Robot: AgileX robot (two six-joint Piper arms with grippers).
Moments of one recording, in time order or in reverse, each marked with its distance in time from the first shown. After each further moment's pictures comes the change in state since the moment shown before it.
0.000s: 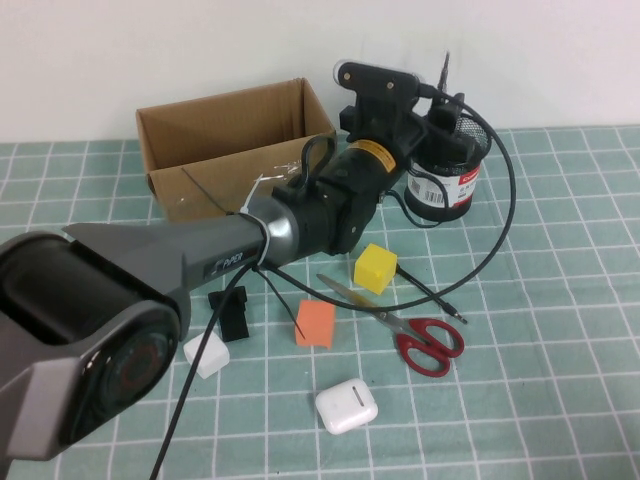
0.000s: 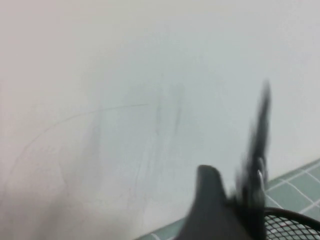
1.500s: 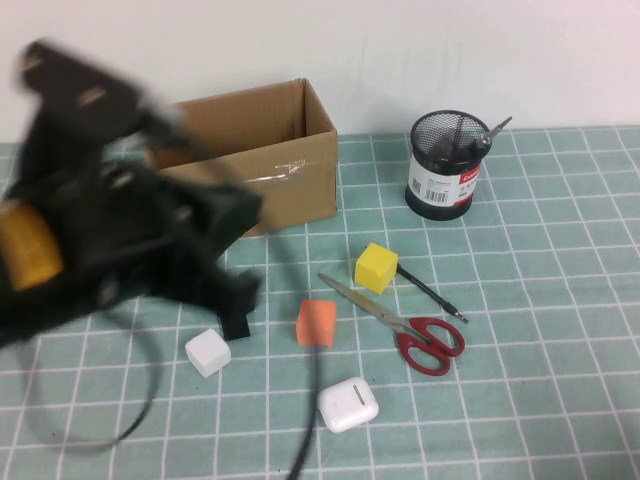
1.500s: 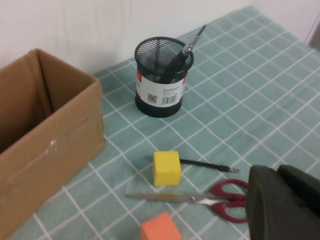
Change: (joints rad) right arm 0.000 0.000 0.000 0.000 0.000 0.000; left arm -0.050 -1.311 0.806 0.021 0.918 0.050
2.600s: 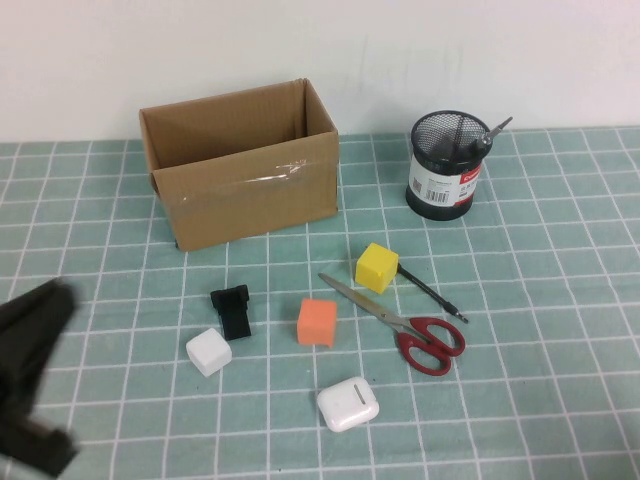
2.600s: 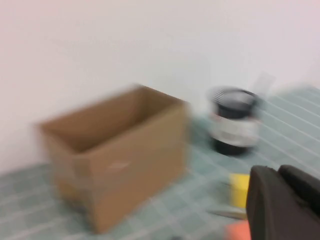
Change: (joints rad) right arm 0.000 0.000 0.000 0.000 0.000 0.000; left arm 0.213 -0.518 0.592 0.027 -0.419 0.055
